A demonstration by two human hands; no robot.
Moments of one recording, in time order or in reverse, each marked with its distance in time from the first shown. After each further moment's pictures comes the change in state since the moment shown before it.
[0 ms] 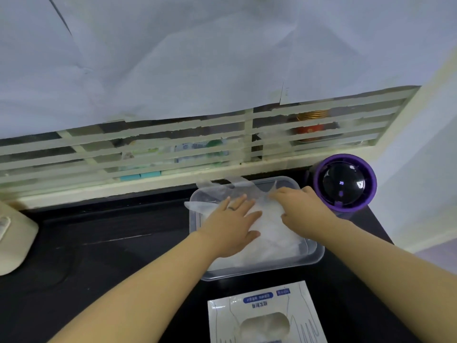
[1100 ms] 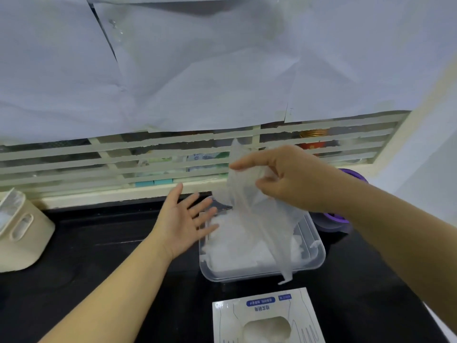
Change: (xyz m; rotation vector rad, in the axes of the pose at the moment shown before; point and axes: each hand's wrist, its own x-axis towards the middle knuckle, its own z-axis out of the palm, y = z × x) left_hand -0.075 -0.043 -0.019 -2.355 0.491 -0.531; right_hand -0.046 -0.066 -0.138 0.521 0.055 -0.320
